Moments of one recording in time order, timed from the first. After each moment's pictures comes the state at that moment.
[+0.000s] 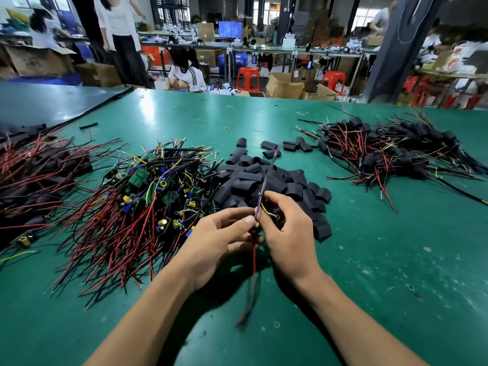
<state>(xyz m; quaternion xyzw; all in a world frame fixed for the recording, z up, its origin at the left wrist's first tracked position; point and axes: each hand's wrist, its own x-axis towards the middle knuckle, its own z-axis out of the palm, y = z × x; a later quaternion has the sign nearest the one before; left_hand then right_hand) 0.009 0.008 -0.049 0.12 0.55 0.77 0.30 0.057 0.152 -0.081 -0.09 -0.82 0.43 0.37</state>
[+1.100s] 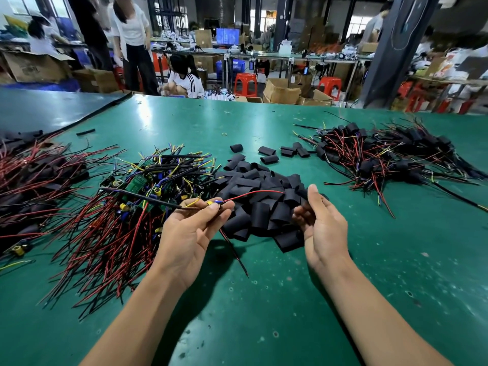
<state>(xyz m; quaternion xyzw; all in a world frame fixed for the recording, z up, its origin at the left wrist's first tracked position) -0.008 -0.002 -0.039 0.04 0.41 0.89 0.18 0.051 0.196 -0.060 -0.22 -0.41 0.81 0.36</state>
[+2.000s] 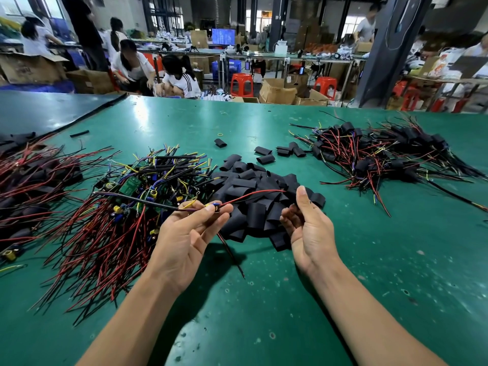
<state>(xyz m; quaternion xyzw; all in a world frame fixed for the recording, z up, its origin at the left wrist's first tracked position) -0.013 -0.006 -0.047 0.05 0.39 0.89 0.22 0.049 0.184 -0.063 -0.20 -0.36 0.85 0.31</state>
